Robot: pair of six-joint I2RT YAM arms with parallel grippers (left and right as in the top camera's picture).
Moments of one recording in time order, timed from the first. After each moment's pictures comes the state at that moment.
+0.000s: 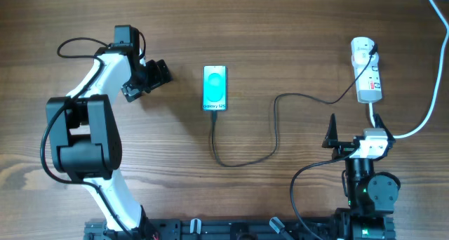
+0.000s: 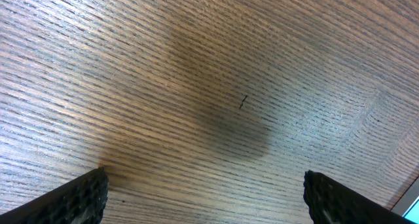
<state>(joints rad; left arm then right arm) 0.02 2.03 1.37 -0.71 0.13 -0.42 -0.07 0.02 0.01 0.01 -0.01 -0.10</state>
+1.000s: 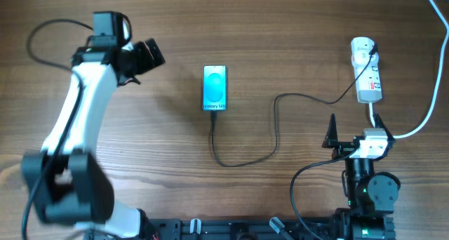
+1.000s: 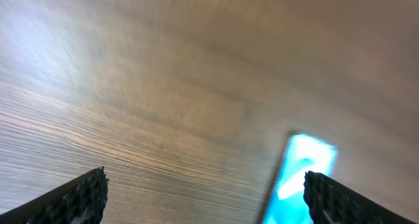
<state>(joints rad) 0.02 1.68 1.35 -0.71 0.12 -0.42 -0.07 0.02 0.01 0.00 -0.01 -0.10</state>
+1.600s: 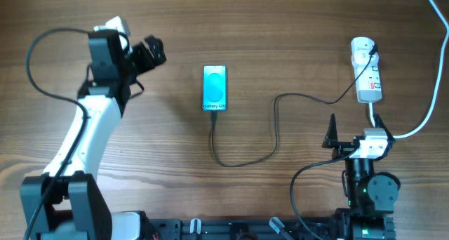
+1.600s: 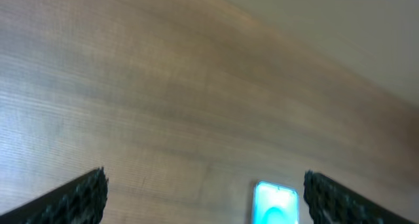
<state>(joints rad) 0.02 1.55 1.00 -0.13 0.17 -0.42 -0.07 0.02 0.01 0.00 -0.01 -0.10</state>
